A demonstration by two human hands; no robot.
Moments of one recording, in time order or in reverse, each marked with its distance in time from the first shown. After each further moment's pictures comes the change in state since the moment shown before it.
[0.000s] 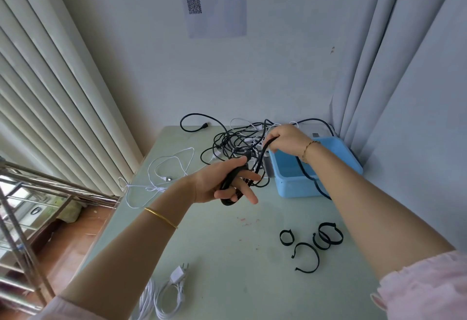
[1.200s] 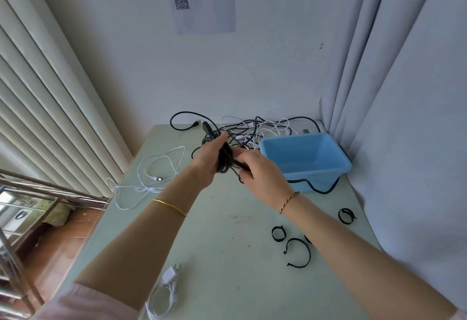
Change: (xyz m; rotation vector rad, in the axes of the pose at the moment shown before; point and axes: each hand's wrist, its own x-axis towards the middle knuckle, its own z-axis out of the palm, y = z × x) left_hand 0.037 0.008 -0.001 -0.234 0.460 0.236; right_hand -0.064 0.000 0.072 -0.127 0.256 -0.406
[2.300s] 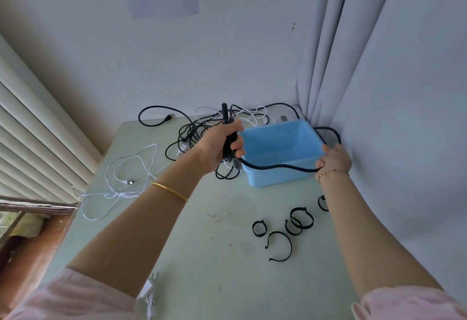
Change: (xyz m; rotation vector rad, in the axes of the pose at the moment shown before) left_hand 0.027 0.020 0.067 0.021 -0.252 -0.046; right_hand -0.031 0.180 -0.068 1.241 0.956 1.129
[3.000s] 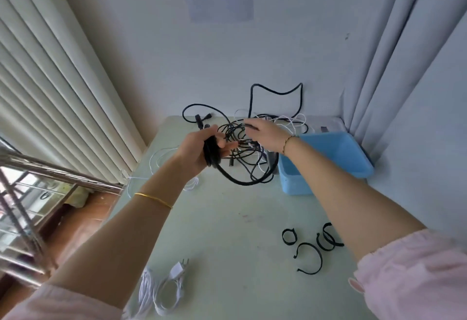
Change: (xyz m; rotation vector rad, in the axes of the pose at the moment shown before) left_hand -0.050 -0.002 -0.091 -0.288 0.286 0.076; right_hand -0.103 0.047 0.171 -1.337 -1.133 -0.650
